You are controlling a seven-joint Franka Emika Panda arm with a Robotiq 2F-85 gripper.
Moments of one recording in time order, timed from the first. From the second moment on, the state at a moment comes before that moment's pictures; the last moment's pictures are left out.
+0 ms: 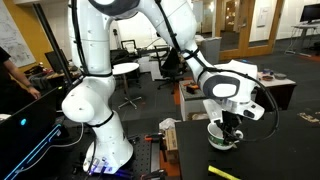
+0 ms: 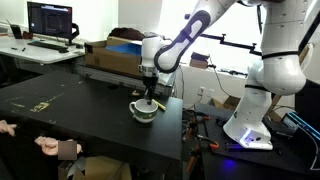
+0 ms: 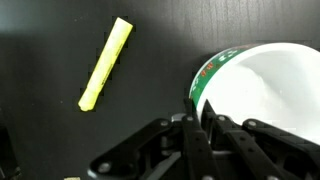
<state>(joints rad) -0.04 0.28 -0.04 -2.33 -0.05 2.54 0.09</state>
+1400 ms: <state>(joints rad) -0.01 0.29 -0.04 -2.31 -0.05 2.53 0.09</state>
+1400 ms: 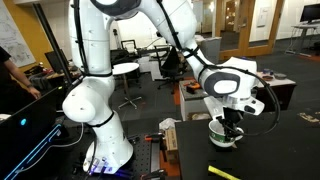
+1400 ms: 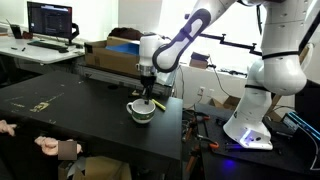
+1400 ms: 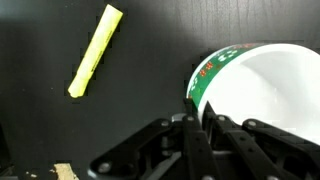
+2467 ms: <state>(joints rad) -0.03 0.31 -0.05 -2.22 -0.04 2.51 0.09</state>
